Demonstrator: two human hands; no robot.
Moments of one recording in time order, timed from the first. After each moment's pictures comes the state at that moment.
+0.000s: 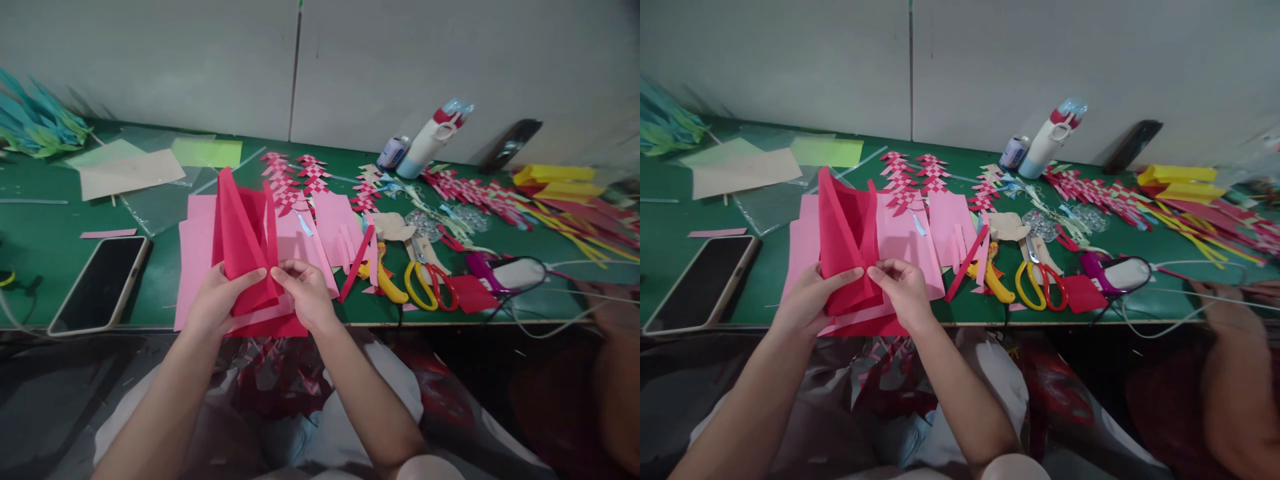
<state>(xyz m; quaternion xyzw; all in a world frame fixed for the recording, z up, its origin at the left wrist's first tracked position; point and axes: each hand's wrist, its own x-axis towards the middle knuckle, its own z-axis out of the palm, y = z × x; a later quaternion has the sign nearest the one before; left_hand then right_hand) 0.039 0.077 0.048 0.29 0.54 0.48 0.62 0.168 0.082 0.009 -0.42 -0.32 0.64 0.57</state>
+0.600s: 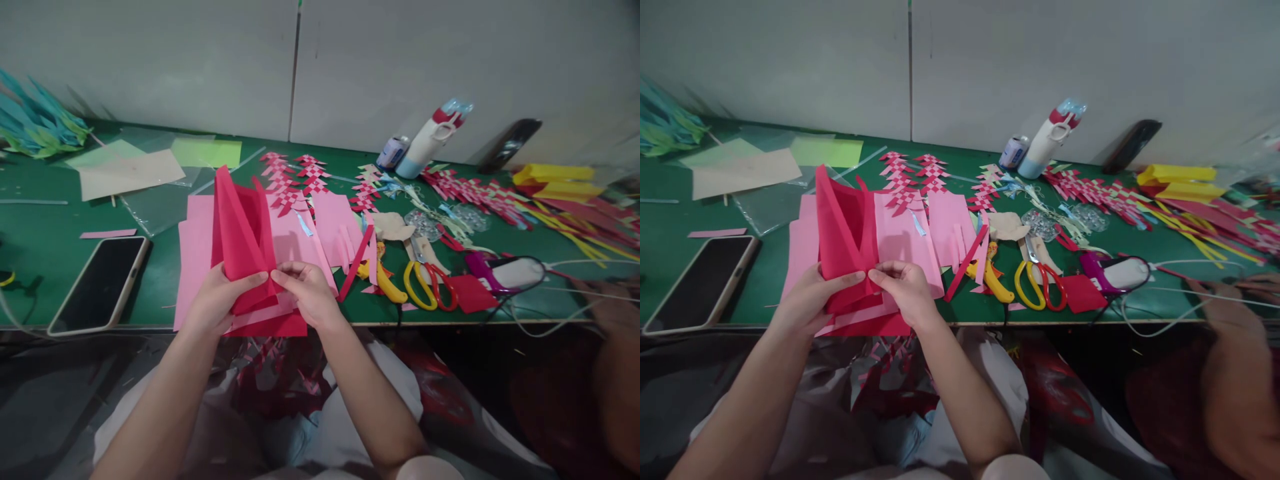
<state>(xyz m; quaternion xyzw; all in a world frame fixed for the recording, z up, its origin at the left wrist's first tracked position) 0.038 0.077 0.050 0.30 0.54 0.47 0.63 0.178 0.084 0.009 -0.41 -0.31 0.68 0.52</state>
